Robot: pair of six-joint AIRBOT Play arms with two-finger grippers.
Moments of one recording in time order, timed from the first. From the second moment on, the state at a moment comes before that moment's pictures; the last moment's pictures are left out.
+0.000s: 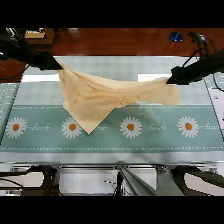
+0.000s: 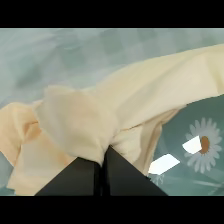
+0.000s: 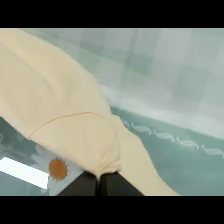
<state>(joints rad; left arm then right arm) 0.08 -1.53 1.63 0.95 -1.40 -1.19 -0.03 -1.33 1.41 -1.15 1.38 1.40</state>
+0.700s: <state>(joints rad) 0.18 -1.51 1.46 1.12 -1.63 -1.39 -0.02 -1.51 1.40 -1.16 1.25 1.35</state>
